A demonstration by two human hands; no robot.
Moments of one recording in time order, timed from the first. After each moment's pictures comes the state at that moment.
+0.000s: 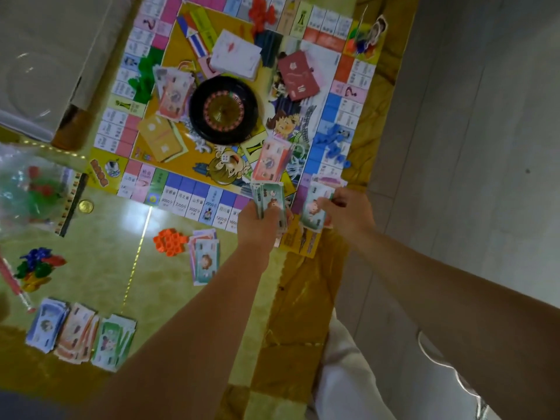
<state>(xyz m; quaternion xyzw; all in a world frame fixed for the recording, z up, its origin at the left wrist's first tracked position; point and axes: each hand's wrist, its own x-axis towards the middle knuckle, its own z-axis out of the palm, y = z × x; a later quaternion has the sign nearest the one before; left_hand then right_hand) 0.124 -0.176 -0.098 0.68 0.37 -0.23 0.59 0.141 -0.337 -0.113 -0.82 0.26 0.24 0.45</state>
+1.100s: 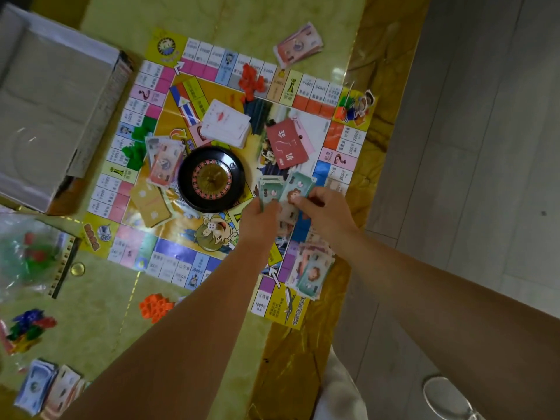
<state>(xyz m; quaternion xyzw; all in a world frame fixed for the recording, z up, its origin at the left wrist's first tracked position) 0.258 -0.214 -0.094 0.67 0.37 -0.22 0.61 0.272 -0.340 -0.116 -0.76 0.21 0.26 0.56</state>
